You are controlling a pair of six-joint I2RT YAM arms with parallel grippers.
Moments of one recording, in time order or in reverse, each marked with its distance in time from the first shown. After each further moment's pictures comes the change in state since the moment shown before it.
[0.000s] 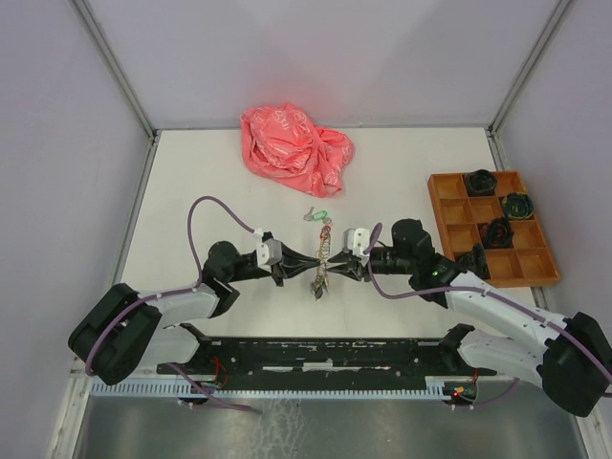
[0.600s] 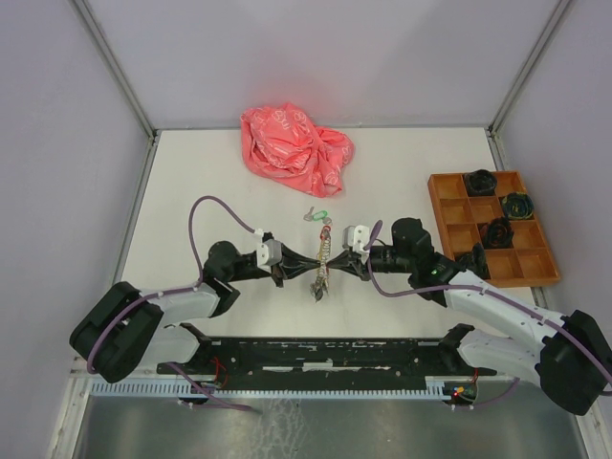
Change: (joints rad) left arm 0.001 0.013 0.000 0.021 0.035 -0.013; right arm -0.006 0.017 0.000 0.021 -0.007 0.030
